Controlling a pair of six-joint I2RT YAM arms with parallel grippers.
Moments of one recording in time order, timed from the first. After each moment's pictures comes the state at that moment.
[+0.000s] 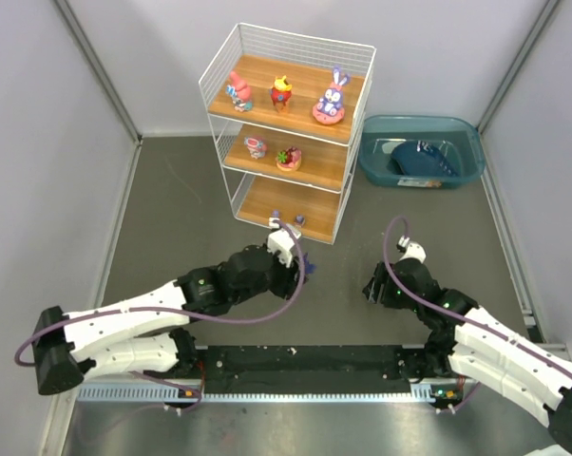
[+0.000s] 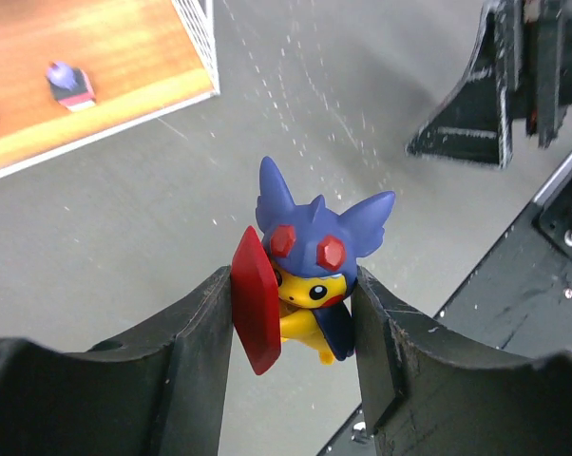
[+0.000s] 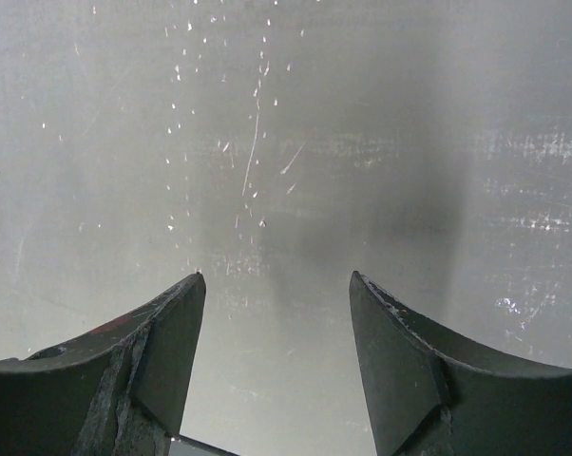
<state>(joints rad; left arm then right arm) -1.11 1.04 0.77 -0.25 -0.18 -0.31 0.68 0.67 0.31 -0.42 0.17 0.75</state>
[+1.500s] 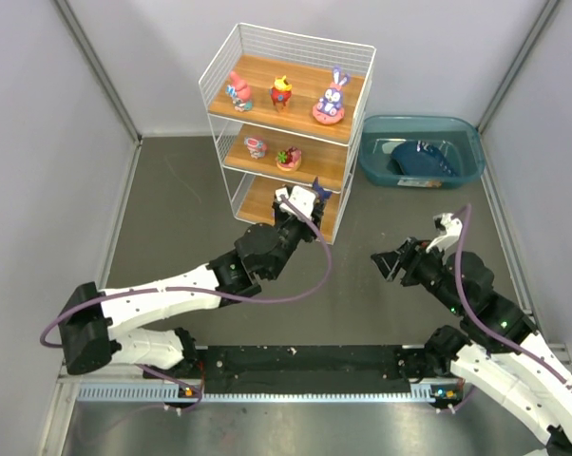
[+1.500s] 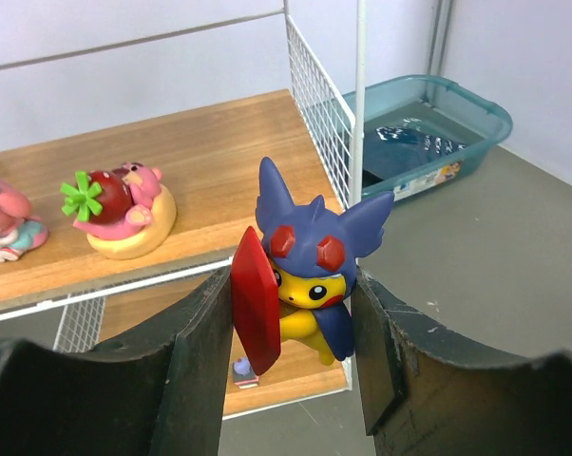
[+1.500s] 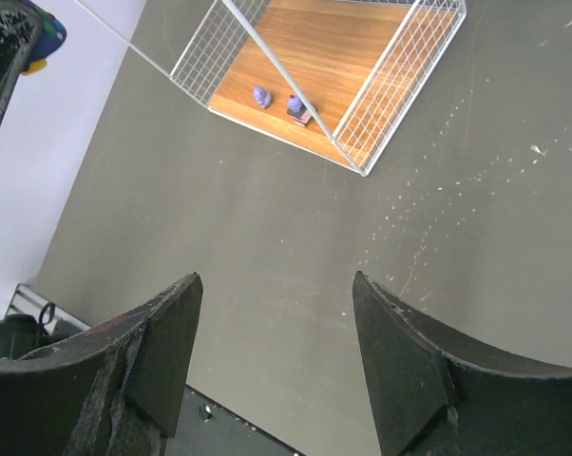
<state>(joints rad) -1.10 1.23 0.88 0.45 -0.57 0.12 0.68 0.39 0.63 -0.51 0.14 0.62</state>
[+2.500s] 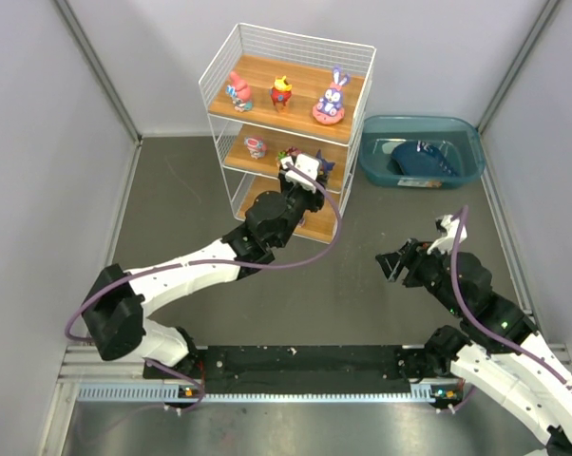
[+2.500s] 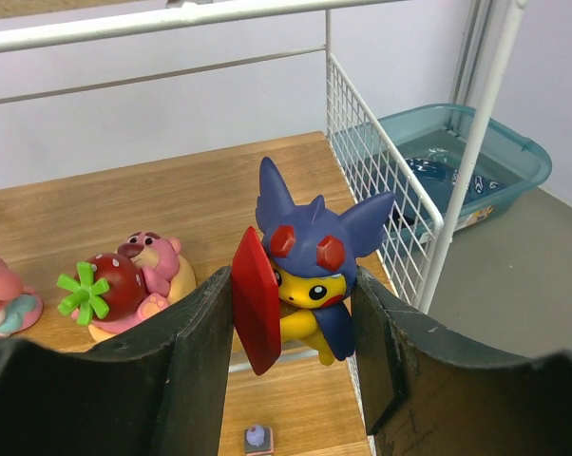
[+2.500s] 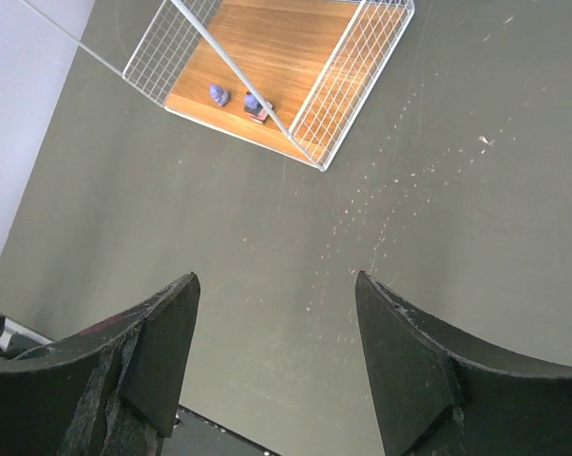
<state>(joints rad) -0.93 1.42 1.03 0.53 -0.44 0.11 0.68 0.39 0.63 -0.57 0.22 0.60</state>
